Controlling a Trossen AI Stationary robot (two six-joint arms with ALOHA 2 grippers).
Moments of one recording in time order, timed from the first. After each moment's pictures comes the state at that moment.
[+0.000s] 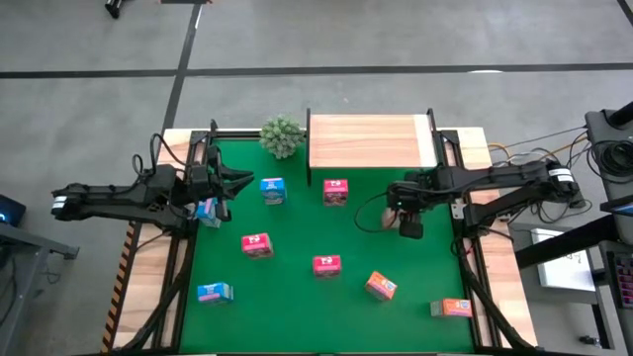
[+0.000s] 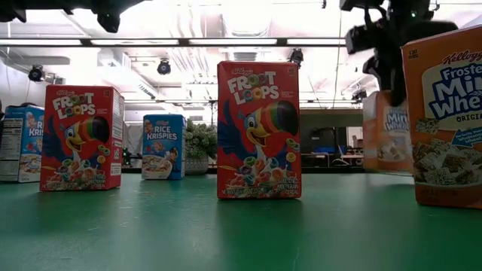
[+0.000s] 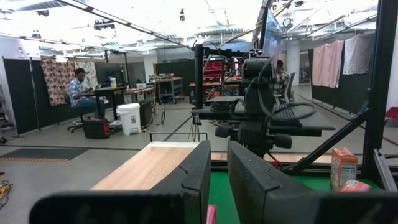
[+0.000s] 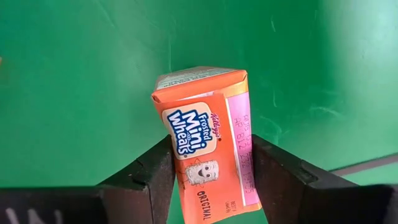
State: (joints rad) left arm 0.02 0.54 0.47 0.24 -0.19 0.09; right arm -0.01 1.25 1.03 -1.13 0.10 0.14
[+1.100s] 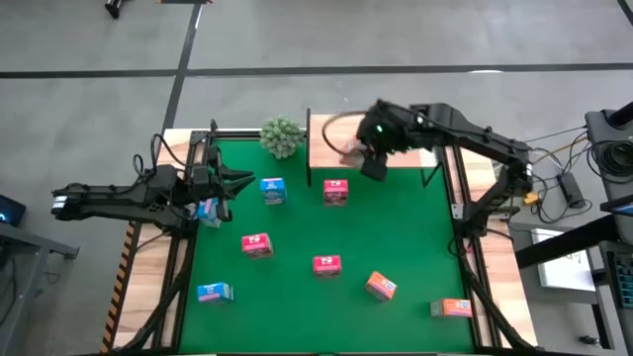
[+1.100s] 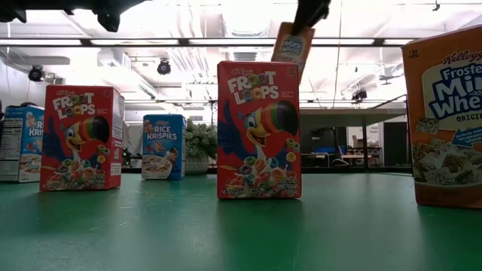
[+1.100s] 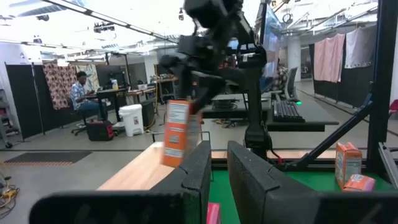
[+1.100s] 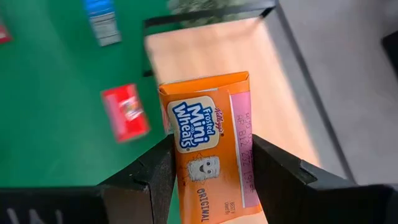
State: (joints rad) left arm 0.02 0.54 0.47 0.24 -0.19 0.13; right arm -0.27 1.63 1.95 -1.29 0.24 -0.09
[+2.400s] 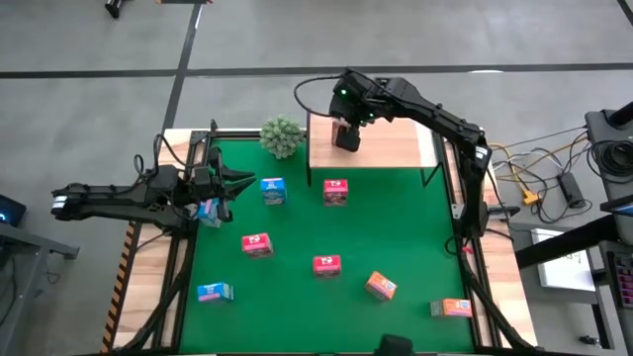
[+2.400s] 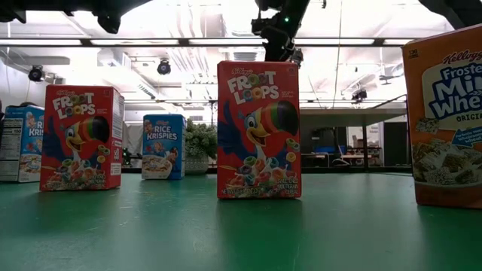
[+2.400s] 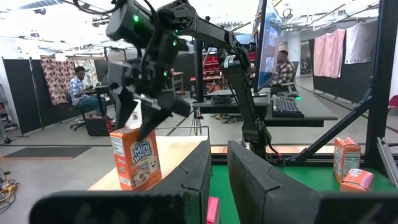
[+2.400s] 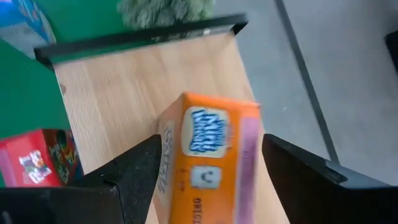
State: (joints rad) left arm 0.02 0.54 0.47 0.22 -0.19 0.12; right arm -0.48 1.94 2.19 -1.22 0.13 -0.28
